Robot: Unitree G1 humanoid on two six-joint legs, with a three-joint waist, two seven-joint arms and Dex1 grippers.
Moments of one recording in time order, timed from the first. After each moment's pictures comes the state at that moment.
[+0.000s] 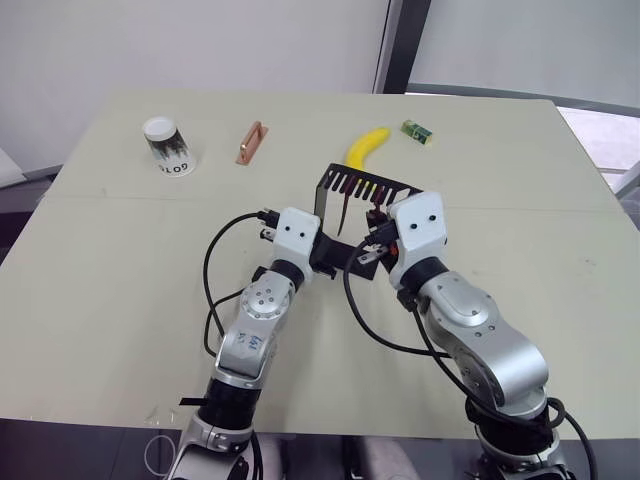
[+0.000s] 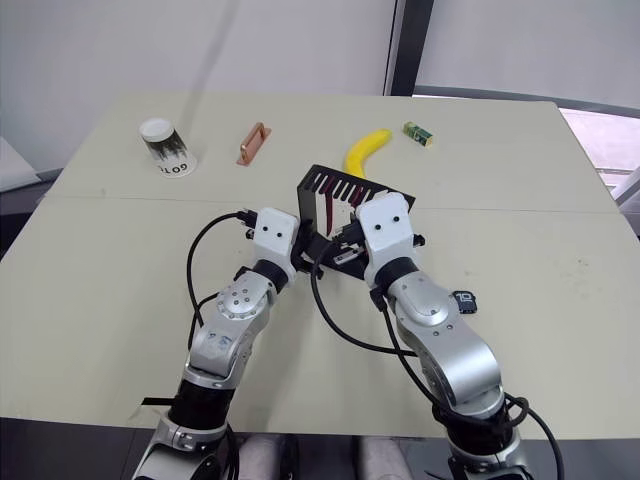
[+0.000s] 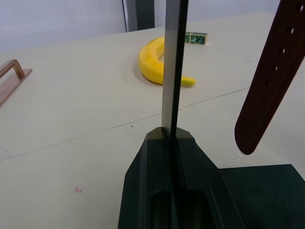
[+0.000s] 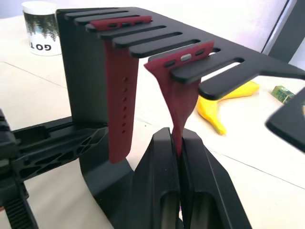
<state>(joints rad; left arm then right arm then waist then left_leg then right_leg) -0.42 0.00 -0.17 -0.18 0.05 0.48 -0.01 -0.41 -0.26 0.20 -0.69 0.19 0.89 0.01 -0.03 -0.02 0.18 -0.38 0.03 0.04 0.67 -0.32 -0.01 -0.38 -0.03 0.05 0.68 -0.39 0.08</state>
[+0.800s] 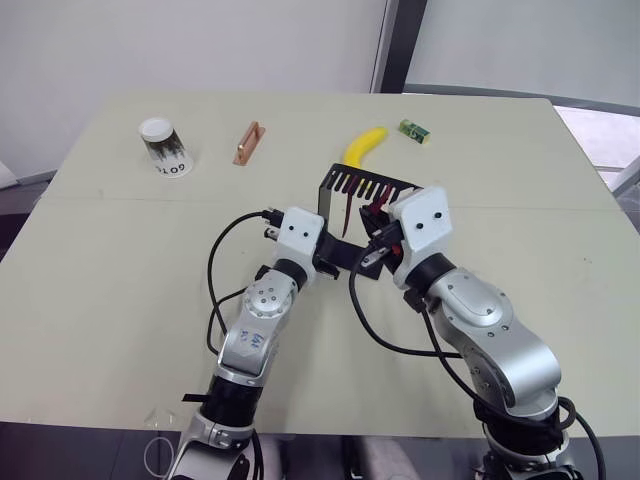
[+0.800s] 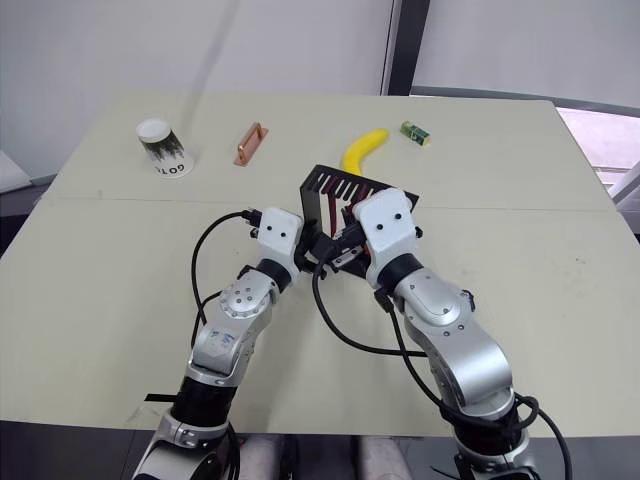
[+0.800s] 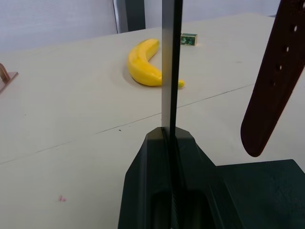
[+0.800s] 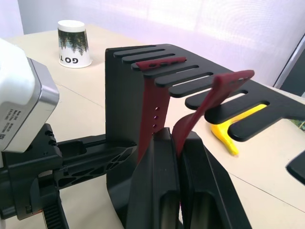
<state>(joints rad) -0.43 0.00 -0.18 -0.16 0.05 0.46 -0.04 -0.42 -0.29 0.17 -0.70 0.19 0.85 0.14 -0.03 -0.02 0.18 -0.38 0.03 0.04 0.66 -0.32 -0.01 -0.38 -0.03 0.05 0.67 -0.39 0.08</state>
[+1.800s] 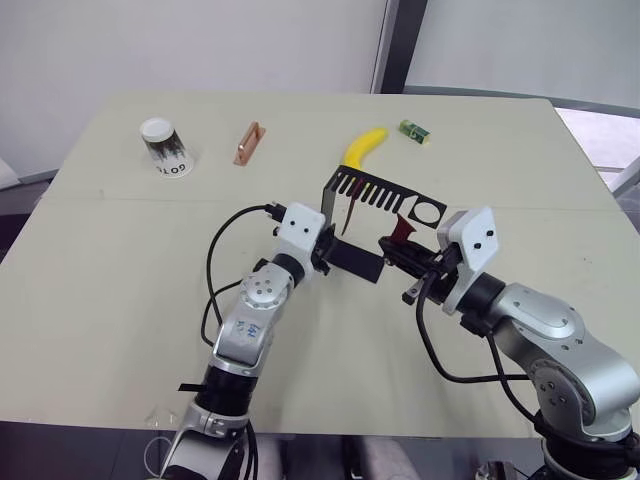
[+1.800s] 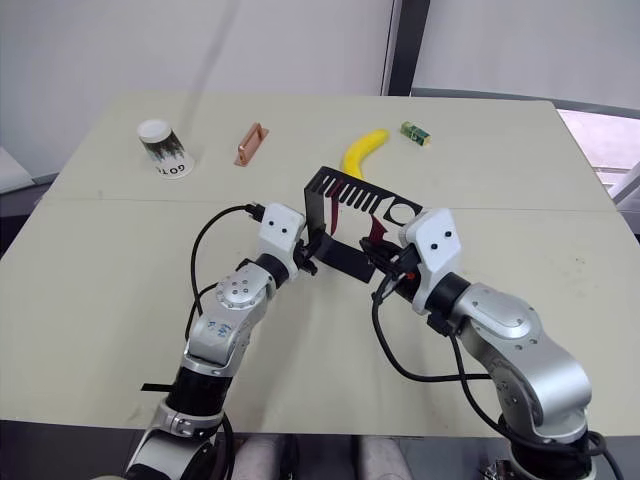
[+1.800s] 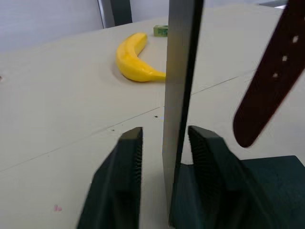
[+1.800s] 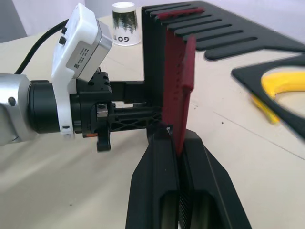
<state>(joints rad) -0.46 0.07 -0.15 -0.16 0.02 0.52 -0.14 -0.28 -0.49 -0.10 -0.72 0.56 0.89 0.45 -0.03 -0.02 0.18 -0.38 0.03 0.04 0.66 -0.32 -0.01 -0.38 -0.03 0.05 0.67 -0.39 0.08</state>
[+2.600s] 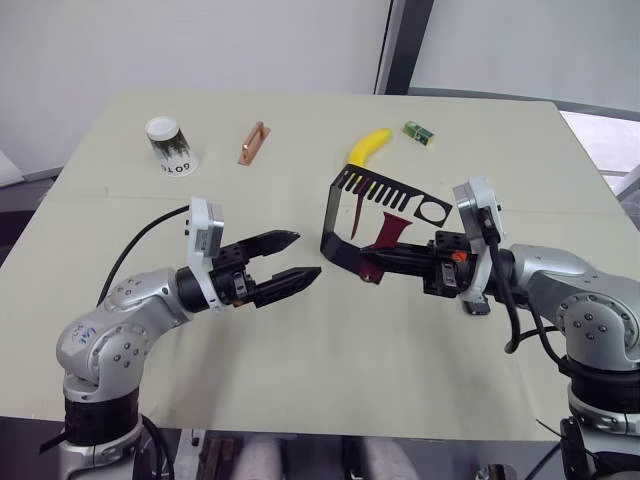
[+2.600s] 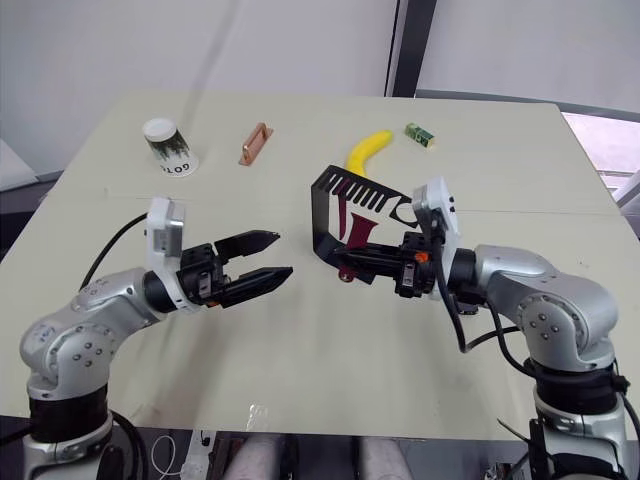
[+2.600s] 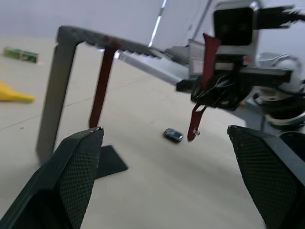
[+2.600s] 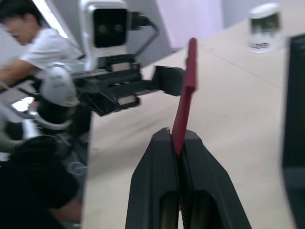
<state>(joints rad) -0.41 0.45 0.24 -0.45 -0.94 0.95 -0.72 -0.54 -0.63 -0.12 -0.41 1.02 1.00 0.85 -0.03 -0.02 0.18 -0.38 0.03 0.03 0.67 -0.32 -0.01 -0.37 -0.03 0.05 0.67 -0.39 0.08</state>
